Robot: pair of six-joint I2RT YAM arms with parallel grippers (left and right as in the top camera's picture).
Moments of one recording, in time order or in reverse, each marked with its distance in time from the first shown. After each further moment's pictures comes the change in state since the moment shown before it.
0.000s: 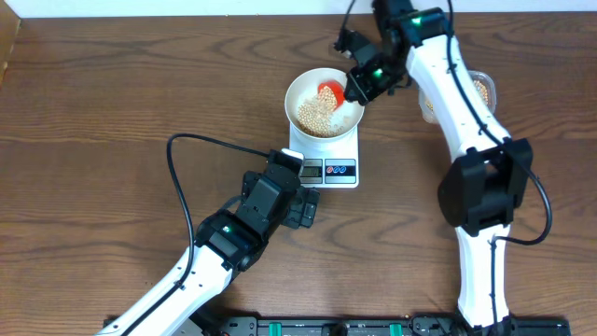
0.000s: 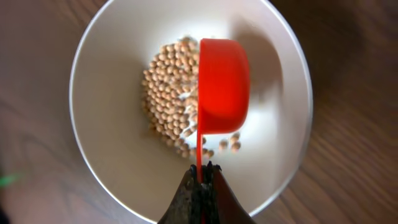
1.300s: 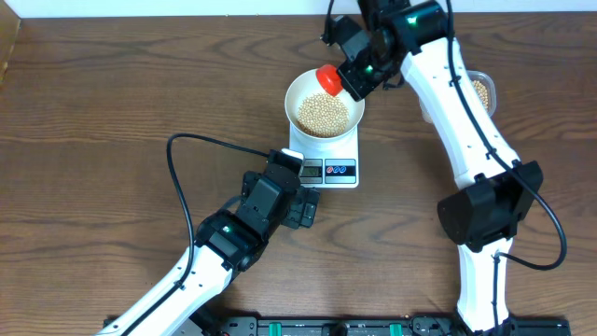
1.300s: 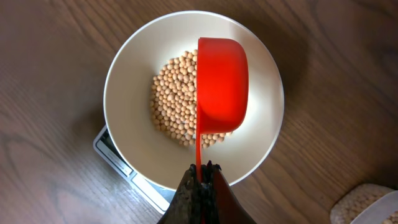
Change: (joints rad) left arm 0.000 0.000 0.000 0.000 0.000 0.000; right arm 0.063 -0.105 0.064 -0.051 0.143 0.011
